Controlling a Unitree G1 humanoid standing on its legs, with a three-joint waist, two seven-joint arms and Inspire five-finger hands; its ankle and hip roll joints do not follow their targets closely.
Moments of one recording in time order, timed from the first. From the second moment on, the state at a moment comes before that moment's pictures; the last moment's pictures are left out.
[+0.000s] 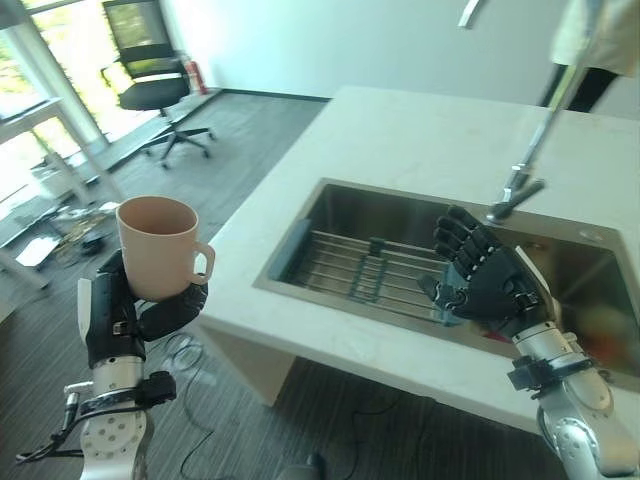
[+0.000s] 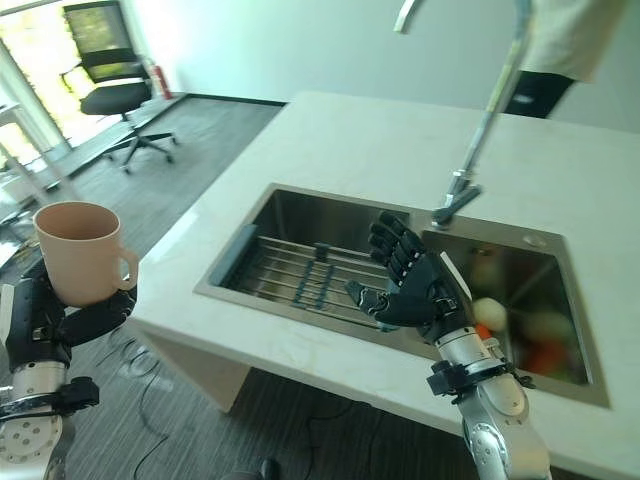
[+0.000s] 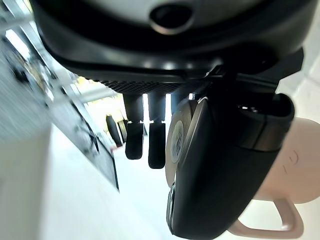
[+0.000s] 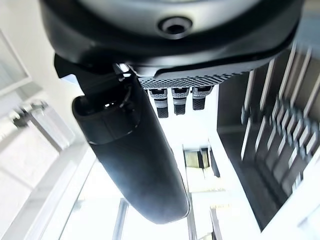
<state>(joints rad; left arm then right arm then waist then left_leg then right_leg) 0.29 0.38 0.31 -0.27 -0.21 -0.15 0.16 0.13 -0.44 -0.12 -0.35 0.59 0.03 0.24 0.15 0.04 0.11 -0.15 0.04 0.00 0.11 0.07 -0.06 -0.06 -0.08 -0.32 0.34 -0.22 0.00</state>
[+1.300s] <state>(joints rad) 0.16 0.40 0.12 -0.28 -0.33 -0.20 0.17 0.12 -0.45 -0.12 -0.35 0.55 -0.09 0.16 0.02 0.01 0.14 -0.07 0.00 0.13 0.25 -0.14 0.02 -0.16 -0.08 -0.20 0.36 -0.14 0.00</state>
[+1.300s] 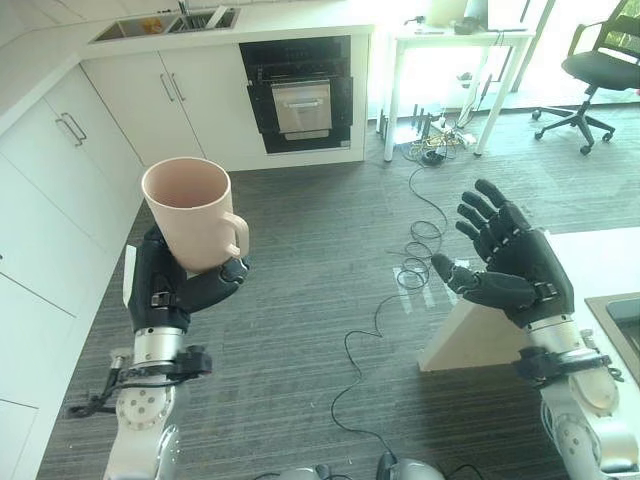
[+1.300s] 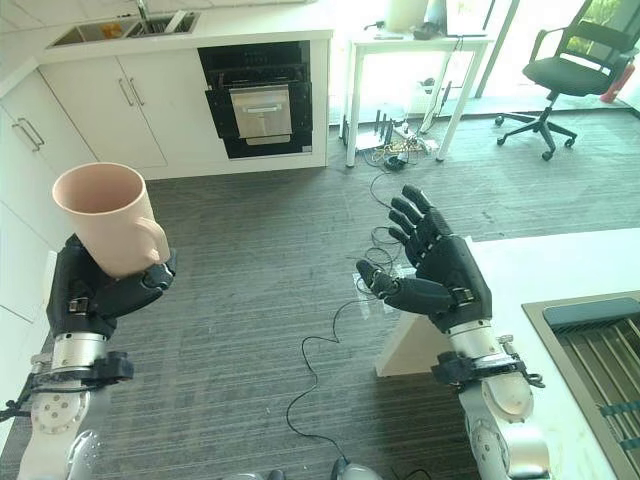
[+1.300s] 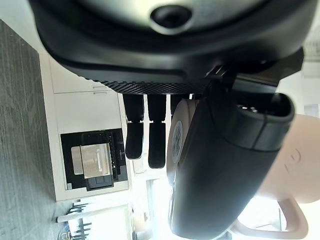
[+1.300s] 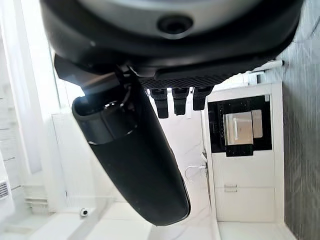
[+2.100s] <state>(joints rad) 0.07 0.38 0.17 -0.20 -0.34 -0.24 0.16 0.20 -0.36 -0.14 -0.41 0.56 -0.08 0.22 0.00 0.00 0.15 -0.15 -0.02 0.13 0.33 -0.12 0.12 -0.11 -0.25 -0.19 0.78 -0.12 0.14</state>
